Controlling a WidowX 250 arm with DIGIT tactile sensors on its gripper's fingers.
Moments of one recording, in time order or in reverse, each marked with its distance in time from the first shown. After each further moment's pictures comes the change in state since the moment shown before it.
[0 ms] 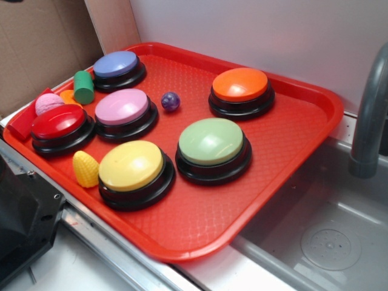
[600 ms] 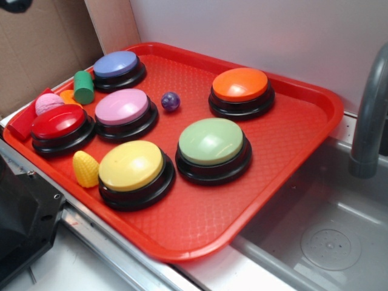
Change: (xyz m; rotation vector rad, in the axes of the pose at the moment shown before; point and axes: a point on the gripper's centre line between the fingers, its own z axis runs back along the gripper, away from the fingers) arm 0.014 0.006 -0.015 -0.022 -0.026 -0.082
